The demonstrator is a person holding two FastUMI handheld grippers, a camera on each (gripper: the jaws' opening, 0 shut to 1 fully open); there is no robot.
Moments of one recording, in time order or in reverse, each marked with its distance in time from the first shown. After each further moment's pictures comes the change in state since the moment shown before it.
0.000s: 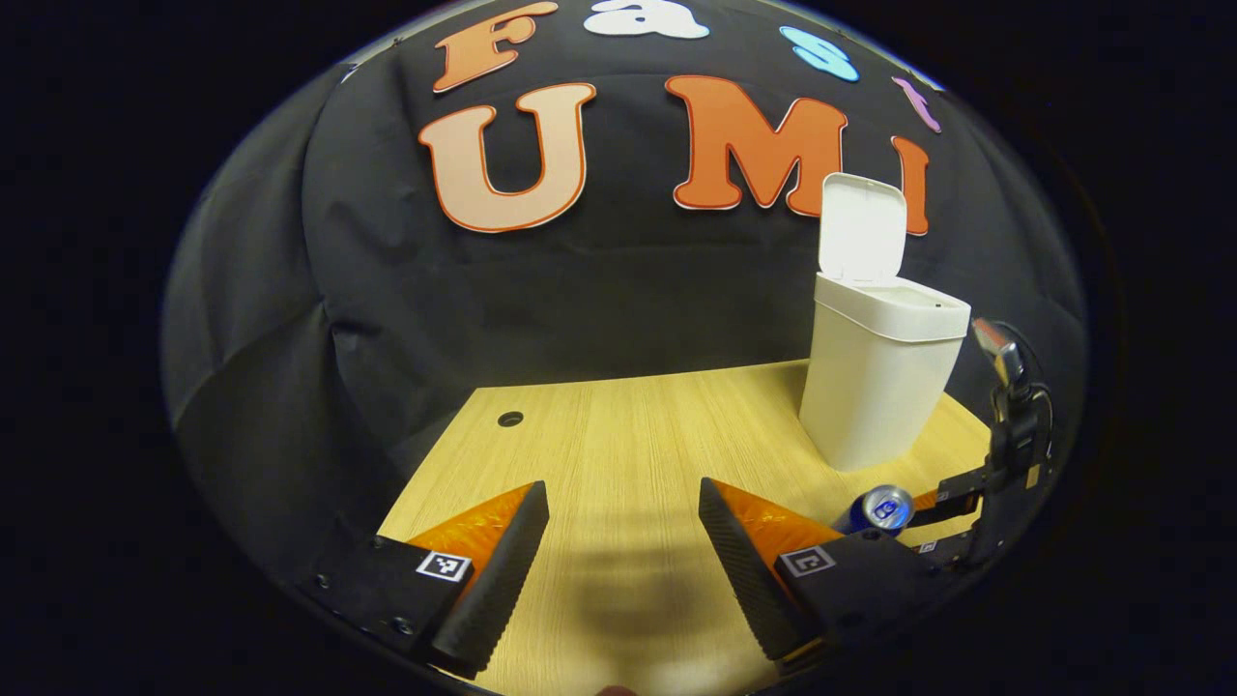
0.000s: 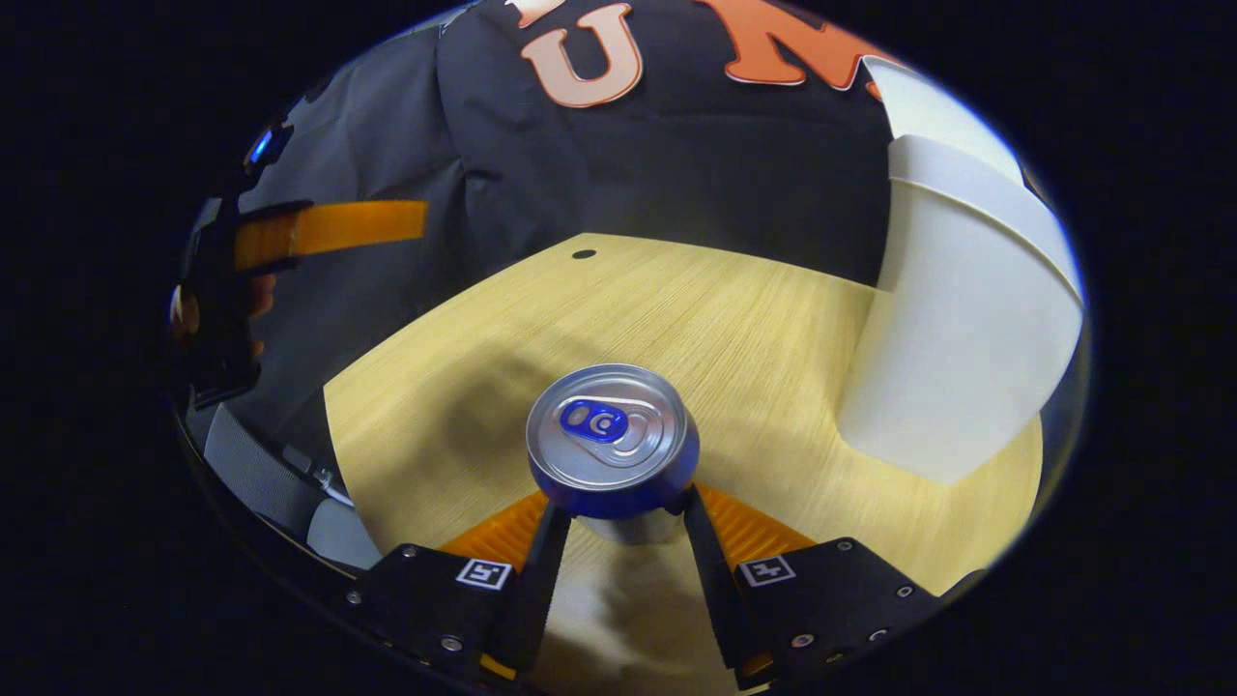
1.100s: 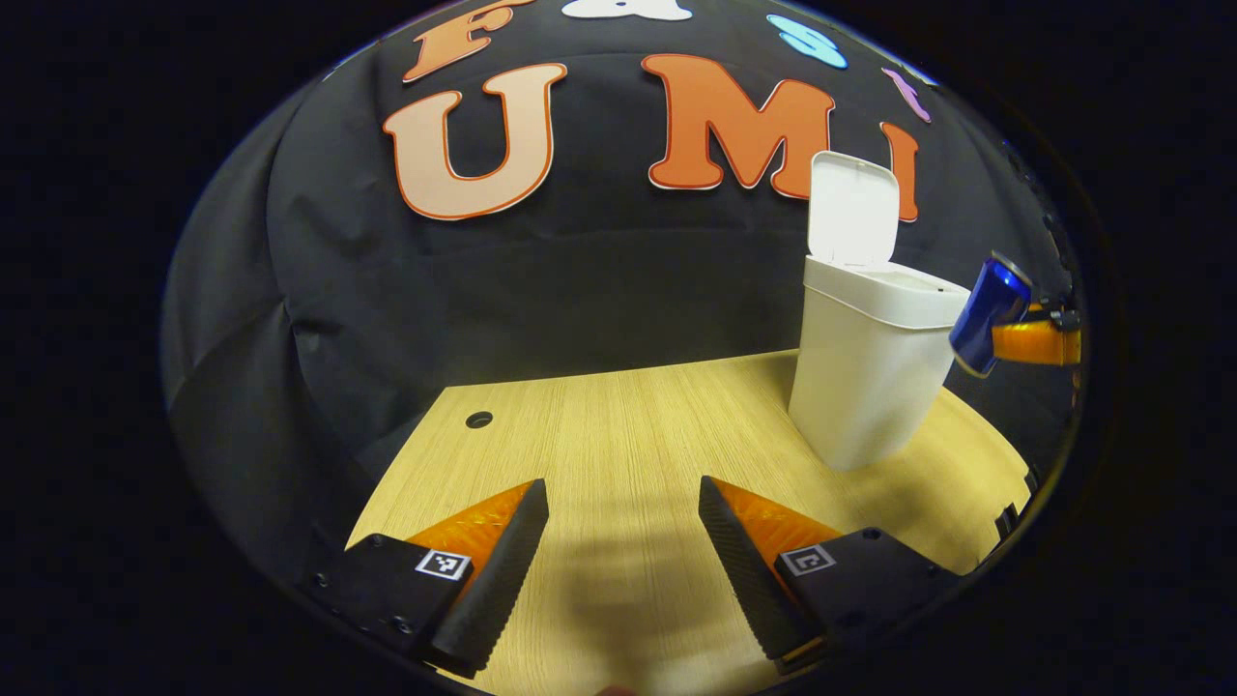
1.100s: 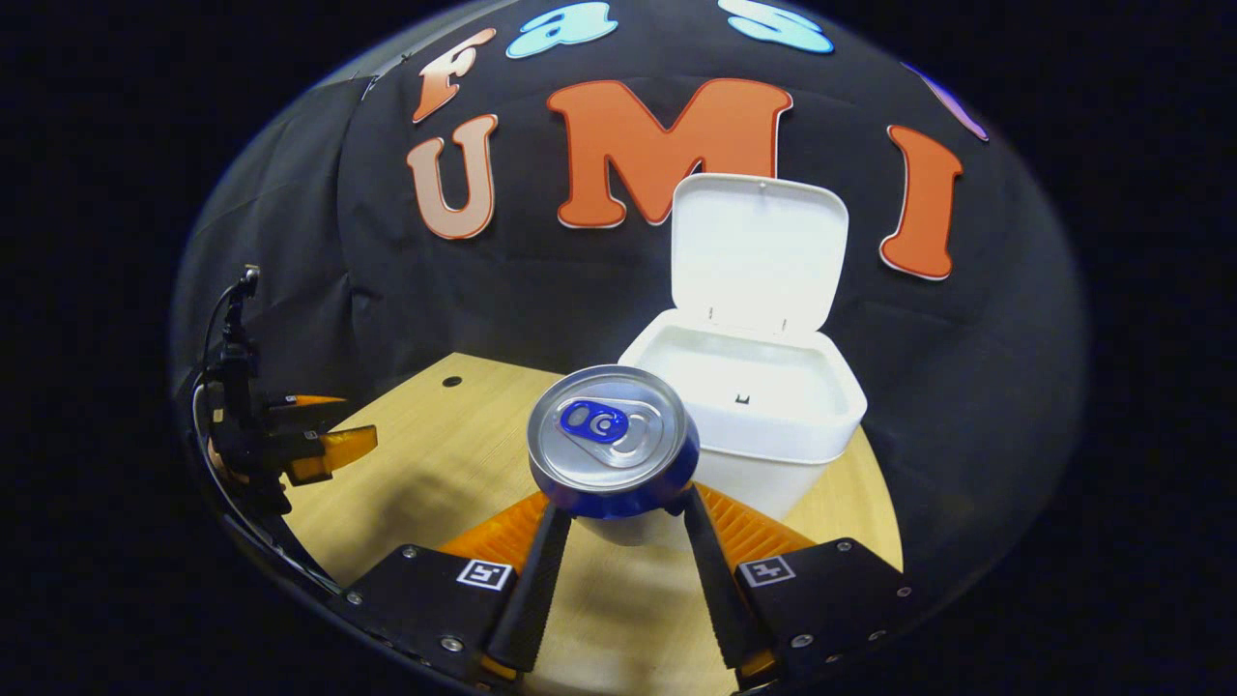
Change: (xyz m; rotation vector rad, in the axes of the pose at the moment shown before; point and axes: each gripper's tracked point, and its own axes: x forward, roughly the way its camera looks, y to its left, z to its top) left arm 0.041 -0.018 -0.009 0.015 0.026 -0.045; right arm -0.138 -0.096 0.128 0.065 -0.259 -0.354
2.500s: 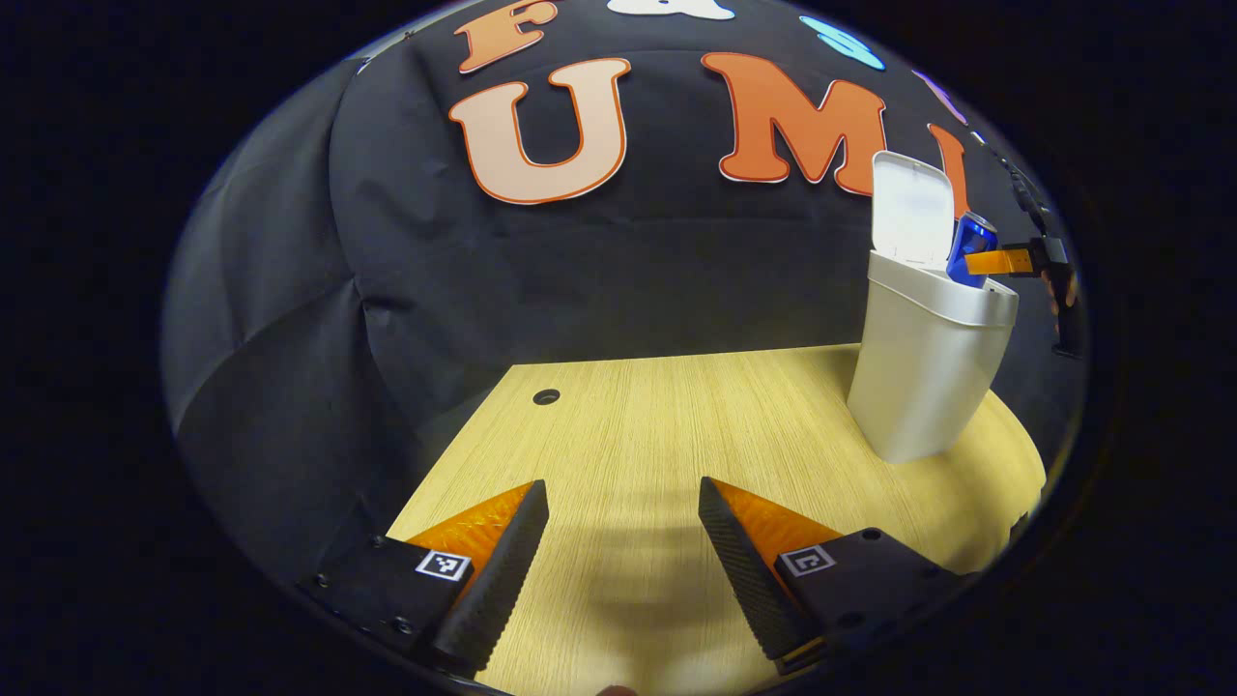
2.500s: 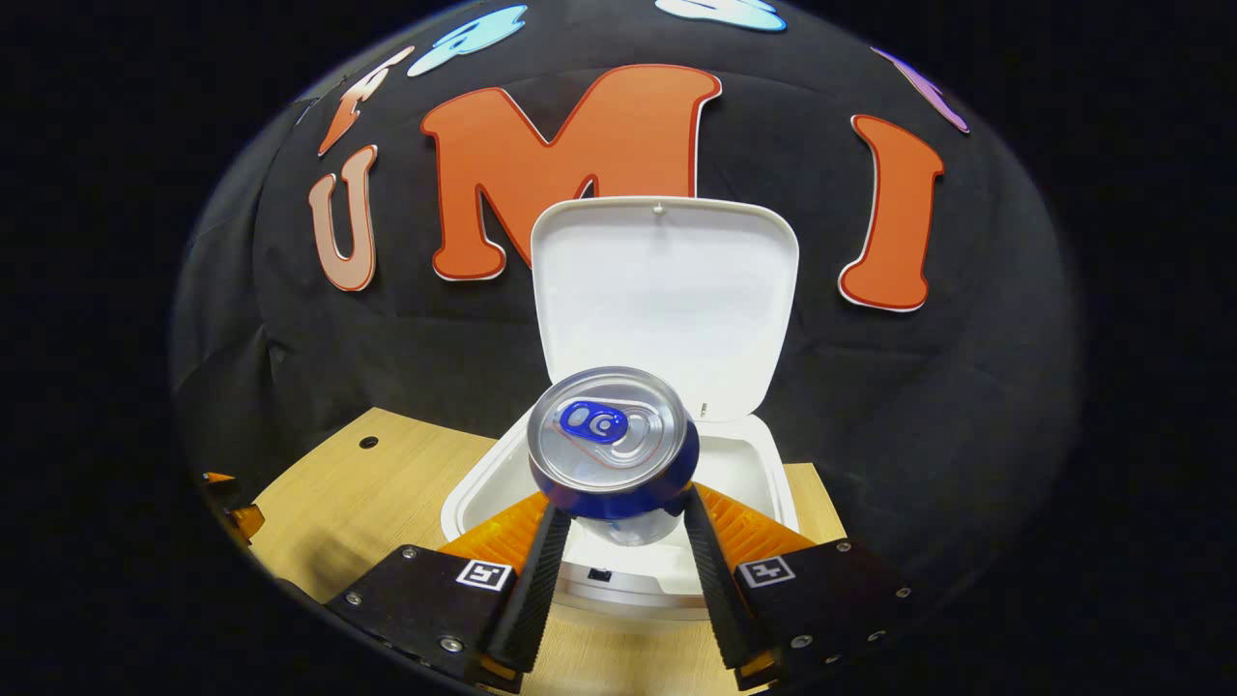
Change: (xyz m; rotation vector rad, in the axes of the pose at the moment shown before) left arm -0.027 0.046 -0.017 -0.043 0.037 0.183; right arm 0.109 -0.087 0.055 0.067 -0.037 -0.130
